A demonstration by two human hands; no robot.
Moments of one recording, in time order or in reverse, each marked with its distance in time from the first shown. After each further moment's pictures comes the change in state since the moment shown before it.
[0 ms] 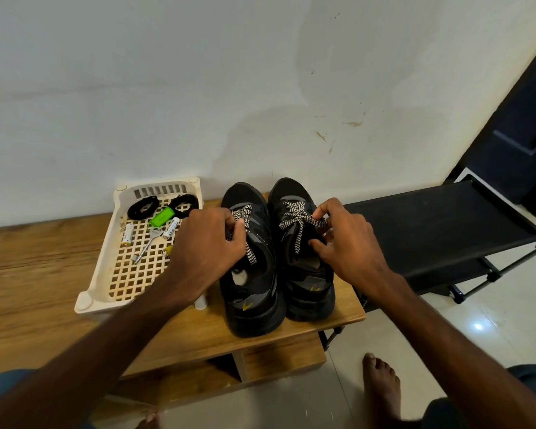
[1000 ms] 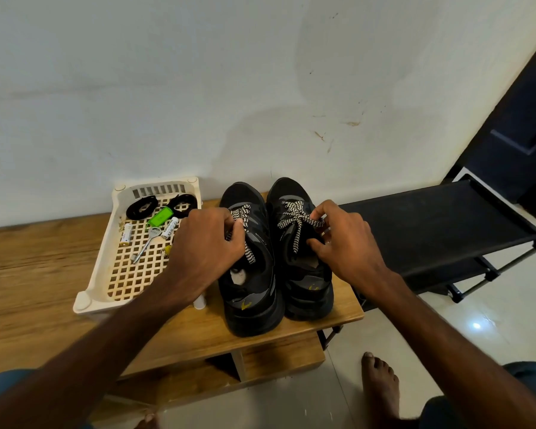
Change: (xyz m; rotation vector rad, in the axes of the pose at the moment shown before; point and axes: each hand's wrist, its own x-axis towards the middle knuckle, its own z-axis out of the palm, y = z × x) left_hand -0.001 -0.001 0.001 0.009 -0.007 0.001; right_hand 0.000 0.000 0.000 -0.019 -0.013 -0.008
